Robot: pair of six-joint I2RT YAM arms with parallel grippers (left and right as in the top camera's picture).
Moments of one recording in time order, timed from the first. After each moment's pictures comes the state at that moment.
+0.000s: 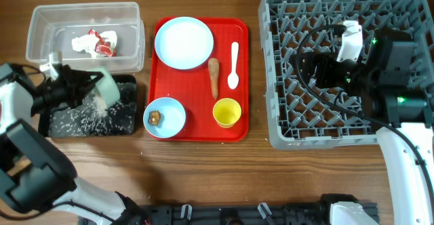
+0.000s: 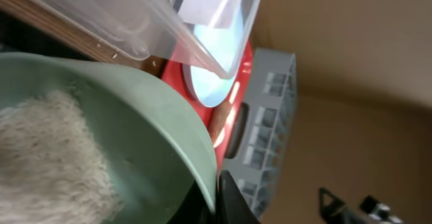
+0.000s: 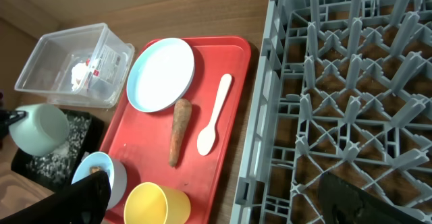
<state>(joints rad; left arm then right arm) 0.65 1.86 1.25 -0.93 1.13 -0.07 -0.03 1.20 1.15 -0.70 -0.50 0.11</state>
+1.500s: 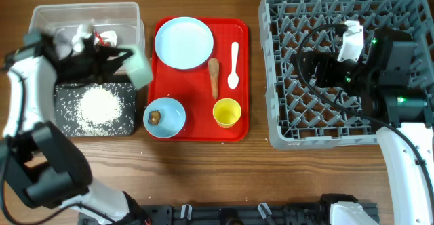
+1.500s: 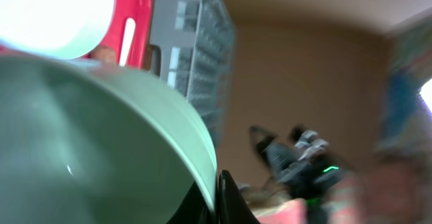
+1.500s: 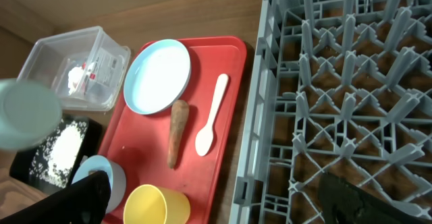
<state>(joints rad) 0.35 1.79 1.44 -1.10 1.29 -0.15 -0.03 1.20 1.15 -0.70 -0.49 0.13</state>
